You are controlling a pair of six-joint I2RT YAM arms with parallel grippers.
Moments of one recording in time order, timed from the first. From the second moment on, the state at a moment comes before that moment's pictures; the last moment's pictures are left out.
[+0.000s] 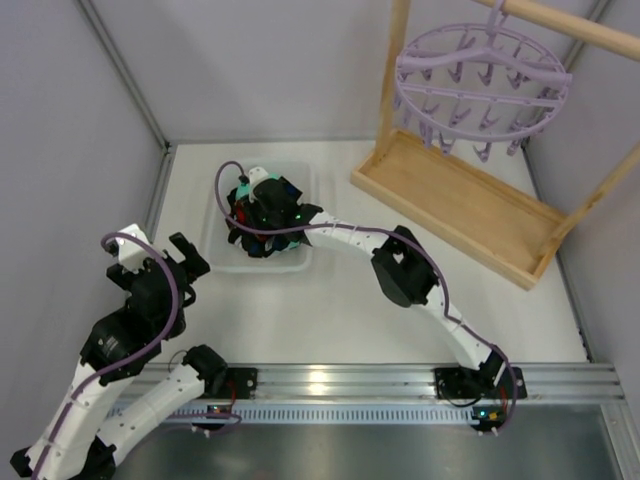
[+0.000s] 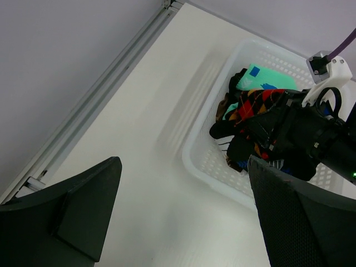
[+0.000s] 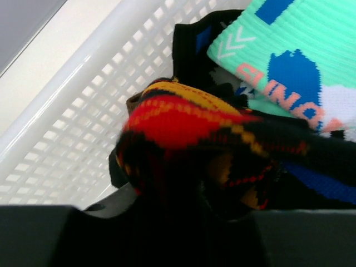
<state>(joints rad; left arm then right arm) -0.65 0.49 0.99 -0.95 -0.99 -0.59 0.94 2.50 2.16 -0.14 0.03 0.26</state>
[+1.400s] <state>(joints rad) -0.23 0.58 0.84 -0.68 -0.38 -0.34 0.80 0.68 0.84 -0.36 0.61 0.21</state>
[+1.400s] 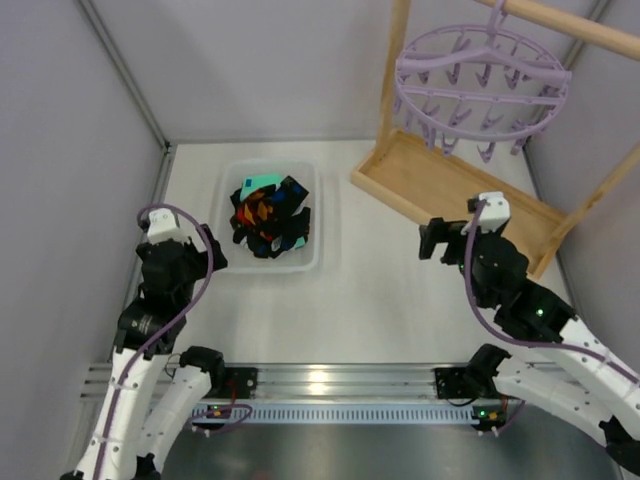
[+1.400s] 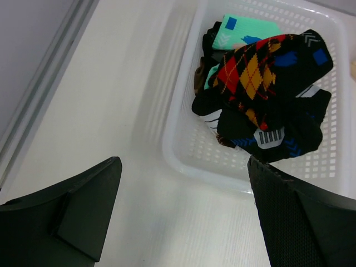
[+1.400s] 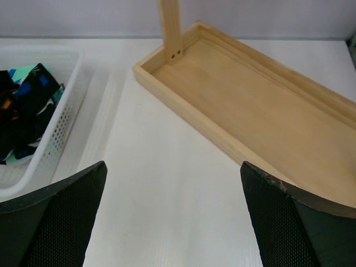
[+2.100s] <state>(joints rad) -0.22 0.39 0.79 -0.66 -0.30 -0.30 0.80 0.23 0.84 -0.73 0.80 0.26</state>
